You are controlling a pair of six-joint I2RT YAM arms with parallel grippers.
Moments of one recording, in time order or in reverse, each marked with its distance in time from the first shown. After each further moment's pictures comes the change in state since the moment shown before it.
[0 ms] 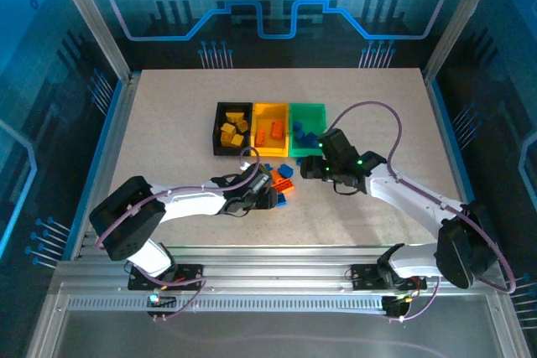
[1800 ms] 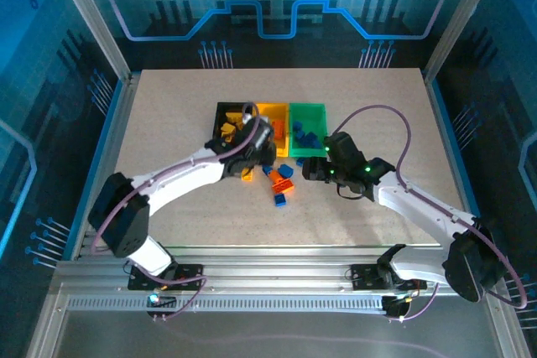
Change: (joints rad) left arm 0.146 0.055 0.479 -0.233 -0.106 0.237; right arm -0.001 -0.087 -0.055 0.029 -0.015 0.024
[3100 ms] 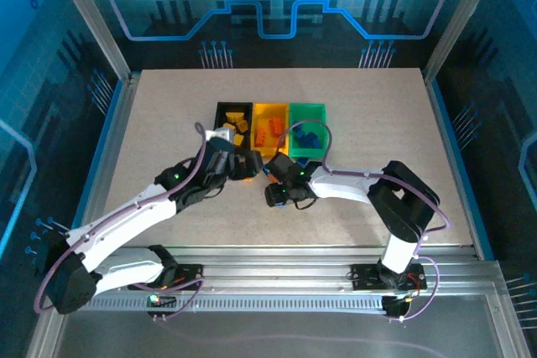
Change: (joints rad) left arm -0.013 -0.534 -0.420 0.014 -0.033 -0.164; right arm 0.288 0.538 0.167 0.089 -0.028 -0.006
